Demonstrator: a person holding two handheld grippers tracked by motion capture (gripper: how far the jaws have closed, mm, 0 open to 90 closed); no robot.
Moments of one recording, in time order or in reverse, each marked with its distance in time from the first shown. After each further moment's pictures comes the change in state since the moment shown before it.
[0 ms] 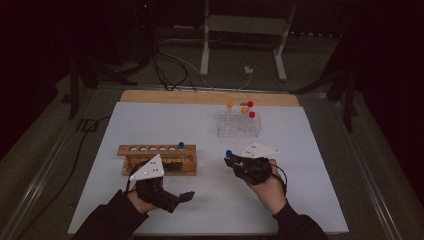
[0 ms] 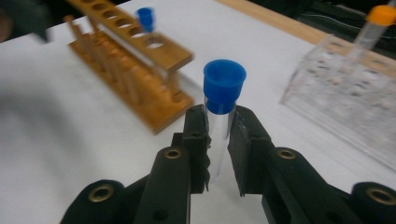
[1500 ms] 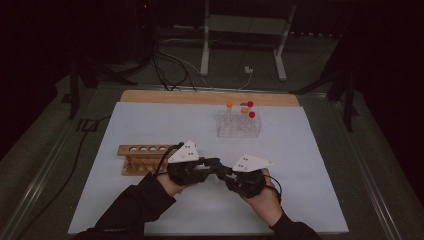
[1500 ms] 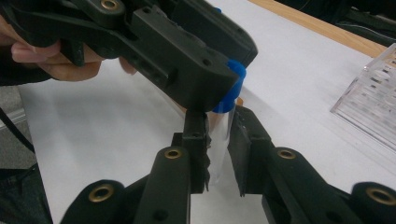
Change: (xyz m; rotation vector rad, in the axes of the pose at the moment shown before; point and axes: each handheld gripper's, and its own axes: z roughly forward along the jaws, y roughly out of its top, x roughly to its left) left arm 0.000 0.046 0.062 0.028 -0.006 0.067; right arm 0.031 -0.004 -0.005 -0.019 0.096 -0.047
